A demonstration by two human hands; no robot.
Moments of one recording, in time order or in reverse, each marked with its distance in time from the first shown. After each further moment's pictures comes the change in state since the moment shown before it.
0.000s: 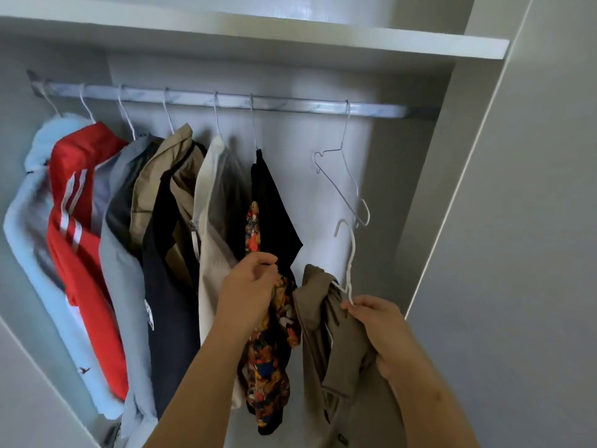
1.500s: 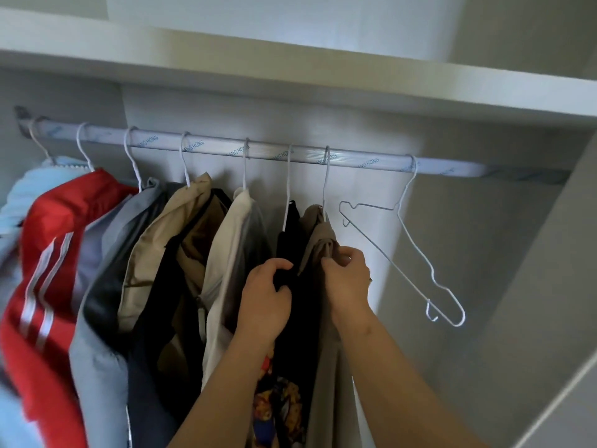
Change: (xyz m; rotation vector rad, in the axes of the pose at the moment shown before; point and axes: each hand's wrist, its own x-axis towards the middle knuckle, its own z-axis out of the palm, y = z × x) left_hand 0.212 -0.007 -0.013 0.160 0.025 0.106; right_hand 0.209 -0.127 0.161 -0.028 0.209 -0.319
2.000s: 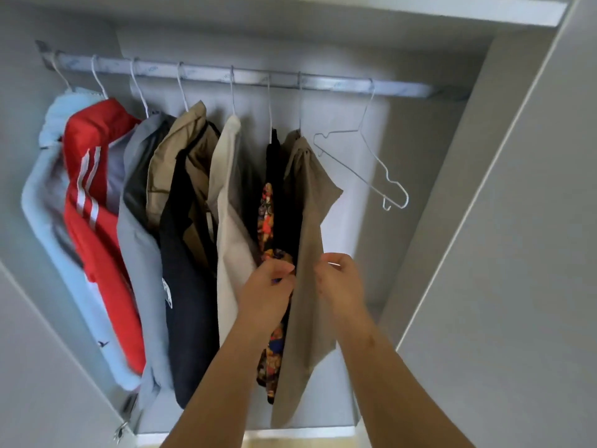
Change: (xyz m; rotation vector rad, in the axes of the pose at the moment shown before) left_hand -0.196 -0.001 0.007 -0.121 -0.069 -0.242; right_hand -0.179 0.057 -0.100 0.028 -0.125 0.229
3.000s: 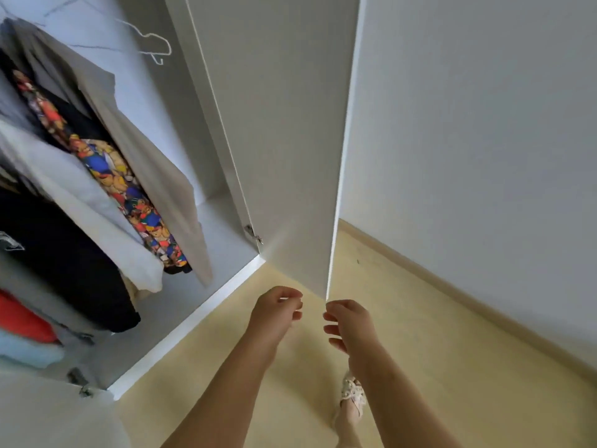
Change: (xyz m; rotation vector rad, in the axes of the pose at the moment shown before) left_hand -0.377 -0.099 -0.037 0.246 -0.860 -0.334; right_hand -0.444 0.204 -0.104 0.320 0.594 0.567
